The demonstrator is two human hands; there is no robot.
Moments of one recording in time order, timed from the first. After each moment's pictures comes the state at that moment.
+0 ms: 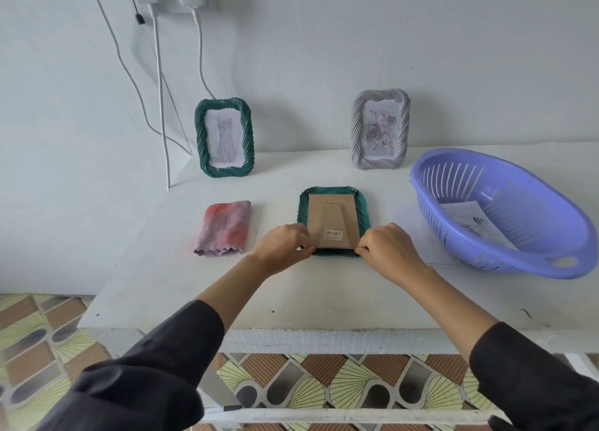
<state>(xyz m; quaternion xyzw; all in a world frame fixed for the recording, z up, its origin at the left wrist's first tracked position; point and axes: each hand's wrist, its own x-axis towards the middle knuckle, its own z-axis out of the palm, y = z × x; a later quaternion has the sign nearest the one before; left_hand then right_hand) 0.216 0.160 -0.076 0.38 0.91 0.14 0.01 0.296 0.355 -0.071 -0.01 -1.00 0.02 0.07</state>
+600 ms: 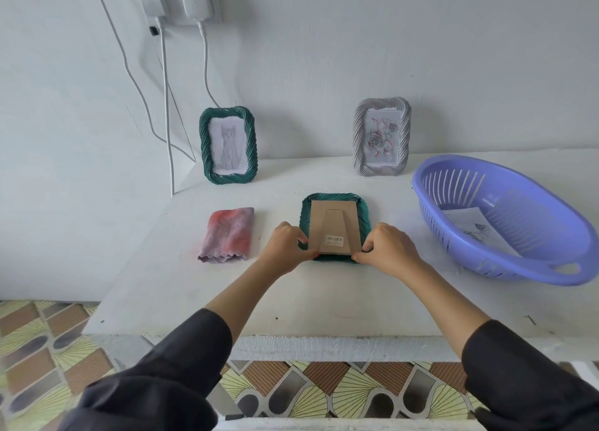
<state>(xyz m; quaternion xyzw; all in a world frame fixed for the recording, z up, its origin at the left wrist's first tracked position) 0.212 0.169 -0.075 0.23 0.94 0.26 0.04 0.287 0.355 -0.064 -0.11 -0.98 0.17 0.02</state>
